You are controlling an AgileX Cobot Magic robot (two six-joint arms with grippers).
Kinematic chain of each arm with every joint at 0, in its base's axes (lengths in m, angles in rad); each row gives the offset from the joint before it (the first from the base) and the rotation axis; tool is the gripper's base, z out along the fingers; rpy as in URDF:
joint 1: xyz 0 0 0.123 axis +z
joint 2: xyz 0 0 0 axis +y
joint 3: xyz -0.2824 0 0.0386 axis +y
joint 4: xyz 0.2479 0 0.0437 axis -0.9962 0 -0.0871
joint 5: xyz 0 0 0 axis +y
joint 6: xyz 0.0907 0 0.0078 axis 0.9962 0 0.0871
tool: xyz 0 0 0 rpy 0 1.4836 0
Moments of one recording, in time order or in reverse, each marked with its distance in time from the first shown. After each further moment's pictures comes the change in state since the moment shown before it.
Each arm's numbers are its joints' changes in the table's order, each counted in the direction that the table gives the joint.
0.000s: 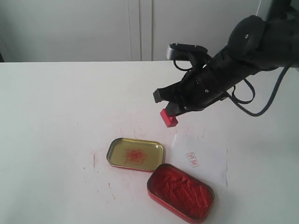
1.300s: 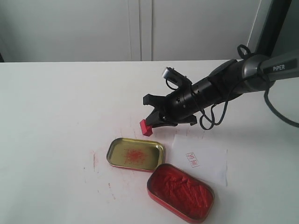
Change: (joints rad) left arm 0.000 0.000 0.000 0.000 0.000 0.000; right arm -0.066 0.409 -0.149 -0.595 0.042 -0.365
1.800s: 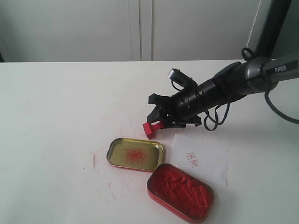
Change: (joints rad) left arm 0.000 0.000 0.000 0.000 0.000 0.000; right arm -0.035 0.019 0.000 -0.019 -0.012 -0.002
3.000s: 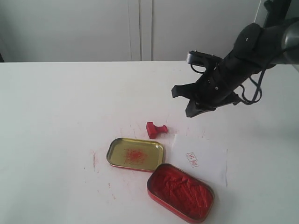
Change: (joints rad) left arm 0.000 0.000 0.000 0.000 0.000 0.000; right arm -0.035 -0.233 -0.002 0.689 0.068 0.480
